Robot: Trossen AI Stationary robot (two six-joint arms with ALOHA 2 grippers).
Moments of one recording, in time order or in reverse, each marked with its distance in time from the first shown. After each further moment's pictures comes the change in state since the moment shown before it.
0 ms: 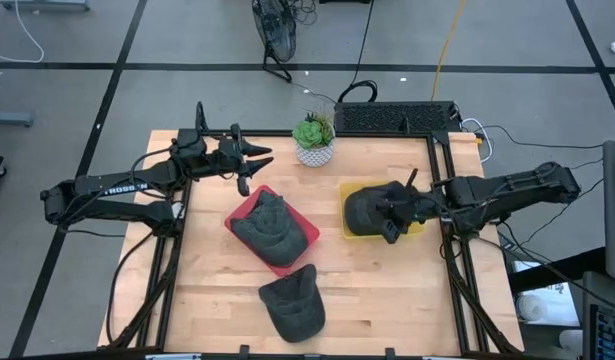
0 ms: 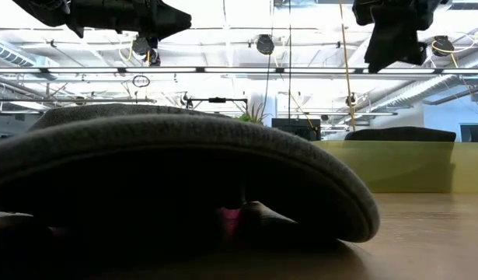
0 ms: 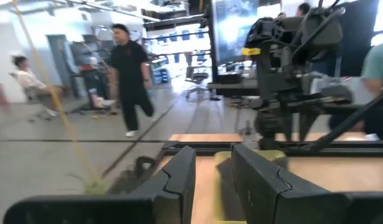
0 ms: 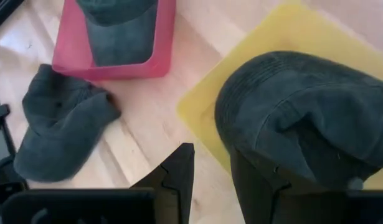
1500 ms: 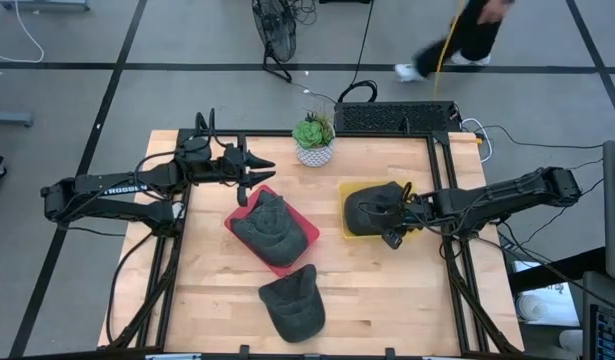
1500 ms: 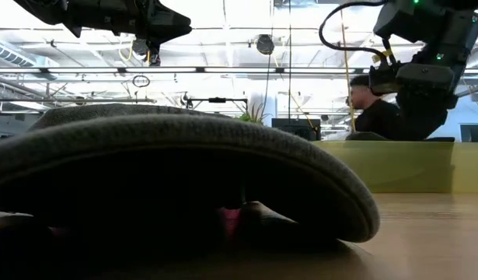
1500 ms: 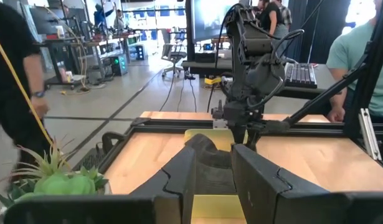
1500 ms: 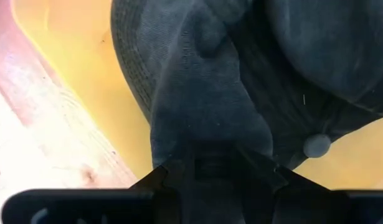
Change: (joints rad) left arm -0.057 0.000 0.000 -0.104 0.032 -0.057; right arm -0.070 0.005 -0.371 0.141 -0.050 -0.100
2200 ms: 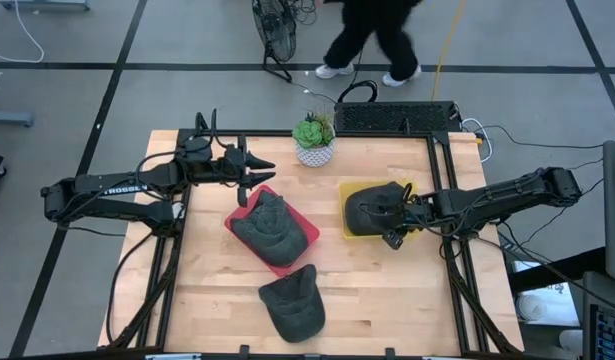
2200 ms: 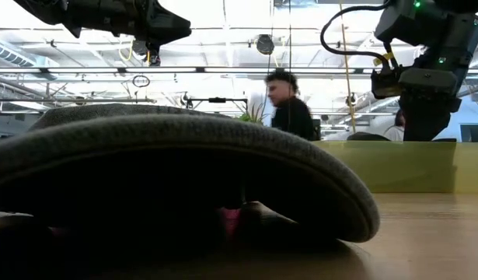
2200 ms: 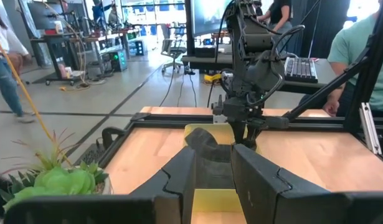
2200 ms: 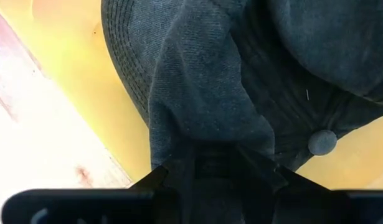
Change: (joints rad) left arm 0.000 0.000 0.000 -0.021 0.000 0.007; right arm -0.001 0.000 -0.018 -0.004 -0.004 0.005
